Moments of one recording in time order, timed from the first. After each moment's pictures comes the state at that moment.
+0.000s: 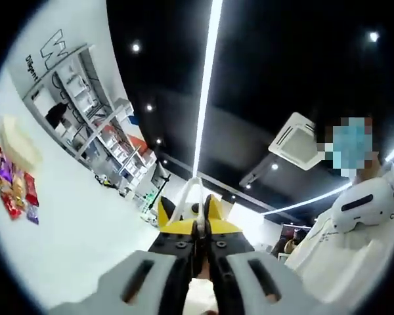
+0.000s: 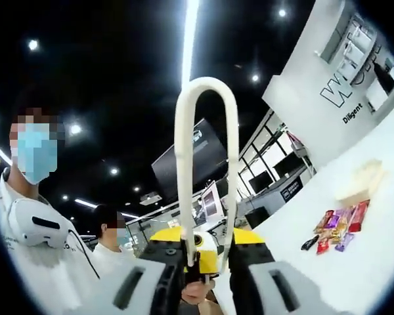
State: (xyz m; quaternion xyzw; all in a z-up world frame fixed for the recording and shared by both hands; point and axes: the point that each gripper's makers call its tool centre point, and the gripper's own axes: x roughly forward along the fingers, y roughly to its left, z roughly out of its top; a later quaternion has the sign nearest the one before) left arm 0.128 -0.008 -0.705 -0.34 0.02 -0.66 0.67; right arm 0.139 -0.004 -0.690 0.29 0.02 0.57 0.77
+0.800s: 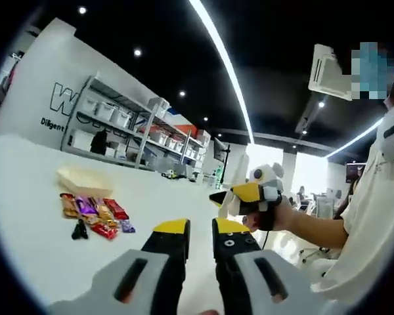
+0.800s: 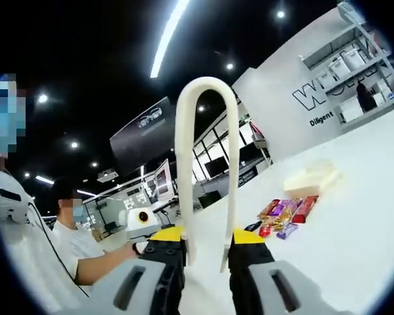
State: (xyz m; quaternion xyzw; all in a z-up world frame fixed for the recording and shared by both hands) left arm 0.187 0.042 -0.776 -0.13 0.04 -0.53 0.84; right arm 0.187 -0.037 -0.754 0.22 0.09 0.45 0.86
